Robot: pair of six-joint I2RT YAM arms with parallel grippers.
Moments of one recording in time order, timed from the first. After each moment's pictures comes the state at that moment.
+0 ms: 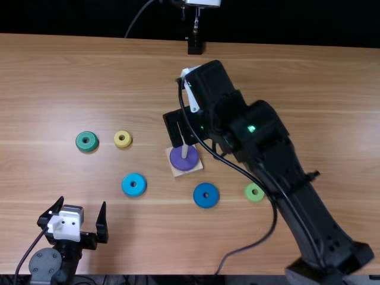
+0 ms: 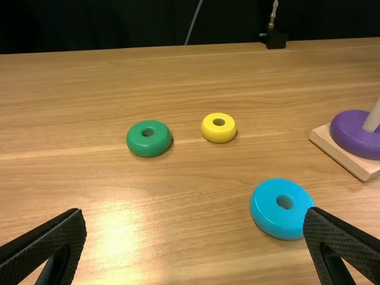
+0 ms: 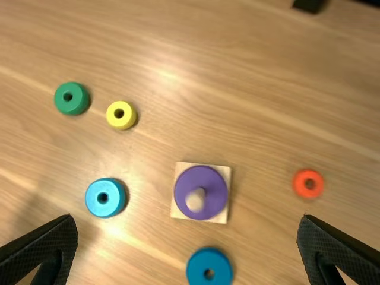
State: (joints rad) left arm -0.05 0.01 0.10 -0.38 0.06 0.00; right arm 0.60 1.83 2.11 -1.21 0.03 0.15
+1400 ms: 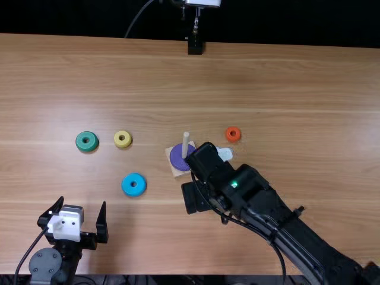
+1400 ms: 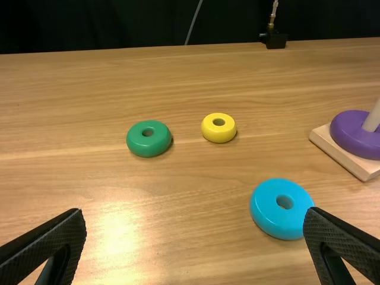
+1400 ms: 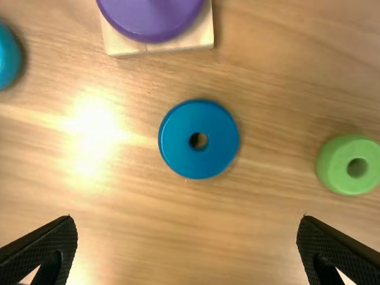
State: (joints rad) left arm -0.05 0.01 0.10 -0.38 0.06 0.00; right arm 0.70 1.61 1.29 -1.01 0.08 0.42
